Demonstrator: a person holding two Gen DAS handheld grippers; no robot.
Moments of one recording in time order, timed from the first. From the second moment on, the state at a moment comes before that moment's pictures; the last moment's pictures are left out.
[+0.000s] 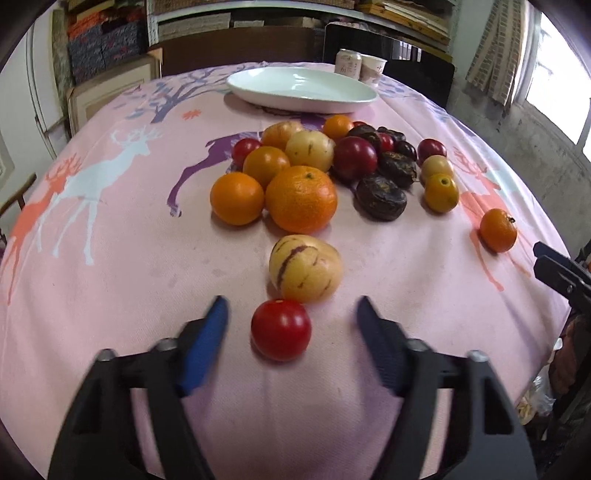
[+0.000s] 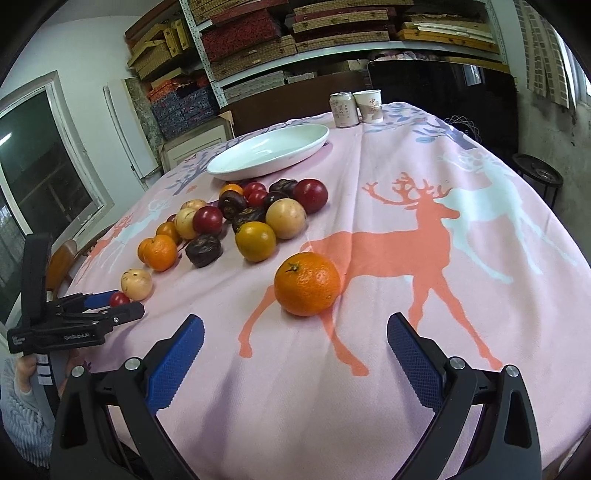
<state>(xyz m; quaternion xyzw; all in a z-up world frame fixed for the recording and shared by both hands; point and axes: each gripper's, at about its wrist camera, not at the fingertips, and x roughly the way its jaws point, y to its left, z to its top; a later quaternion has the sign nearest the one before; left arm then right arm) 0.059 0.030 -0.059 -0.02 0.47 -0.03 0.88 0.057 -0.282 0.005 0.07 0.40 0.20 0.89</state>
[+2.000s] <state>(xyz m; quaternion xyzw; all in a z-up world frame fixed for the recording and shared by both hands) 0.310 0.054 -0.003 -0.08 0.44 -0.06 0.89 0.333 -0.175 0.039 0.05 0.43 0.22 0.87</state>
